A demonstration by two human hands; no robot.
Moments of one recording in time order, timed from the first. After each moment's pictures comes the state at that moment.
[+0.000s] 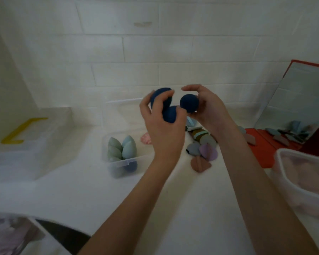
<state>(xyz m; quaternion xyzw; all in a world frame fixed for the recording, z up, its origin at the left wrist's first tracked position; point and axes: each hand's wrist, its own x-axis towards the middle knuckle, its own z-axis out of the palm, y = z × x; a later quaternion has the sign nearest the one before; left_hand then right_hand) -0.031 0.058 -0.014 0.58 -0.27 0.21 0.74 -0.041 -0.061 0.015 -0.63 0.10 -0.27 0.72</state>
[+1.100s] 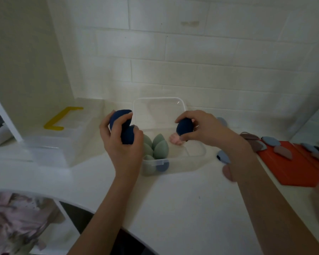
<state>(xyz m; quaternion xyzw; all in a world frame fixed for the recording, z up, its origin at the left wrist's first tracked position) 0.048 0.185 -0.066 0.66 -0.15 0.35 0.65 -0.001 -0.007 -0.010 -0.95 0.06 -0.11 0.30</state>
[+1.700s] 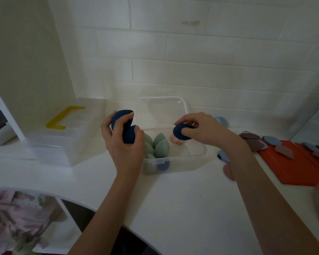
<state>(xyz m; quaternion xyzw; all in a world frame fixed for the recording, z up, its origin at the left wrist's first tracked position) 0.047 0.185 -0.066 0.67 -0.15 0.34 0.64 -0.002 -0.001 -0.010 -0.95 0.08 -0.09 0.30</state>
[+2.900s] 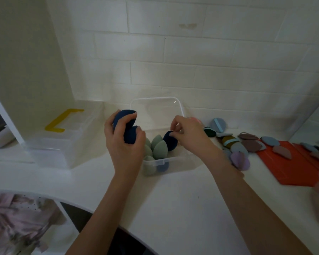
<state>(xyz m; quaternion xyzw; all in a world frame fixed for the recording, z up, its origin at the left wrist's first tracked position) 0.044 0.185 -0.060 0.68 -0.18 0.34 0.63 0.018 0.019 -0.040 -0.94 0.11 -0.18 0.27</state>
